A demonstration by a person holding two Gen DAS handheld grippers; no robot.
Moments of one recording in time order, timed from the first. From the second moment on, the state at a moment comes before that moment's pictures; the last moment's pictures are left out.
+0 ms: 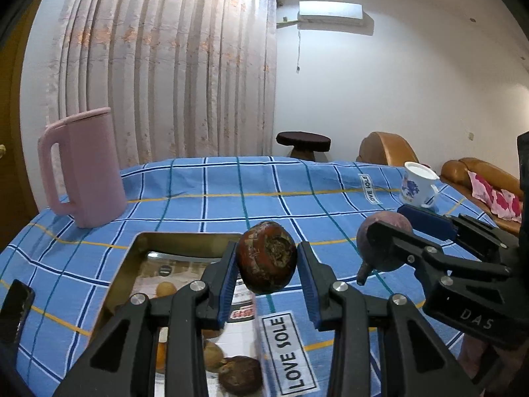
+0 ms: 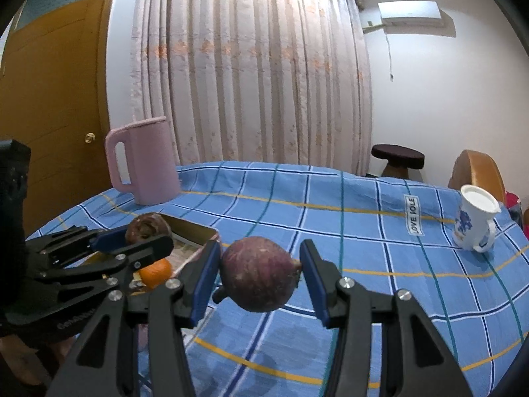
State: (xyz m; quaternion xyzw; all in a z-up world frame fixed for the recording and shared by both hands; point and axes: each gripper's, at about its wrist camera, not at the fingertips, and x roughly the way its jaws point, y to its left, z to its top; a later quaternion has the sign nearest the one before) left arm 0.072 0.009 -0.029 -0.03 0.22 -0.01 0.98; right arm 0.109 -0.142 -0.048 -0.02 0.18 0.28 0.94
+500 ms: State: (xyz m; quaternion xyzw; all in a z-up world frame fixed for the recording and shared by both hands) left arm 0.056 0.042 -0.021 -0.03 0.21 0.02 0.98; right arm 0.100 -0.103 -0.029 -0.03 0.16 0.32 0.93
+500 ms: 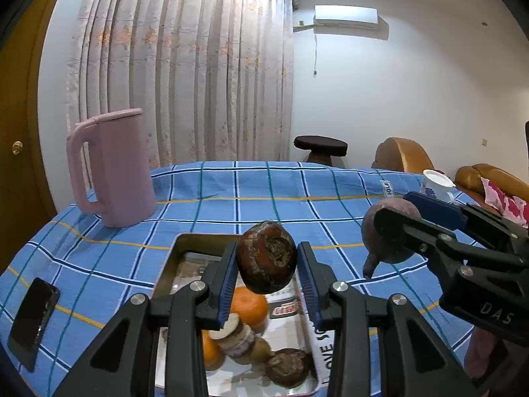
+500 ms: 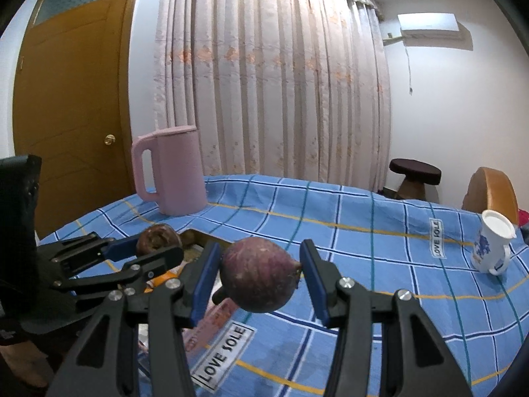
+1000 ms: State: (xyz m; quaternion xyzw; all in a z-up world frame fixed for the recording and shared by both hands) left arm 0.047 0.078 -0.028 -0.04 0.23 0.06 0.97; right arm 0.091 -0.061 -0.031 -0.04 0.16 0.36 0.92
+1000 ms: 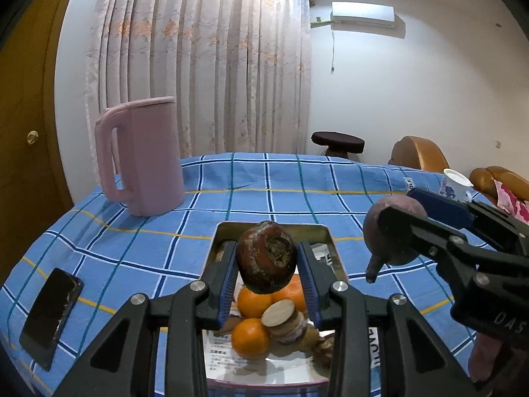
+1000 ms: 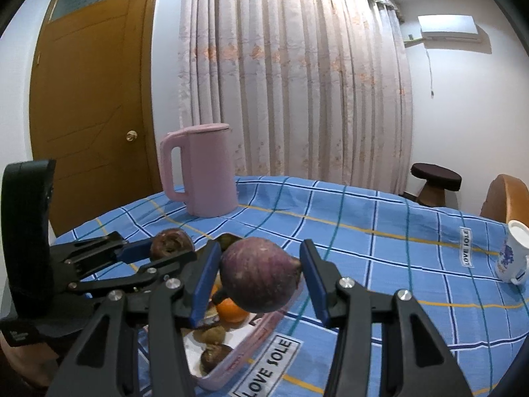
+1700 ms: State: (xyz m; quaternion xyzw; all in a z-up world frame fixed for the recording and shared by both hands) left arm 0.038 0.112 -0.048 -0.06 0.26 0.07 0.96; right arm 0.094 -0.021 -0.062 -0.05 0.20 0.39 0.90
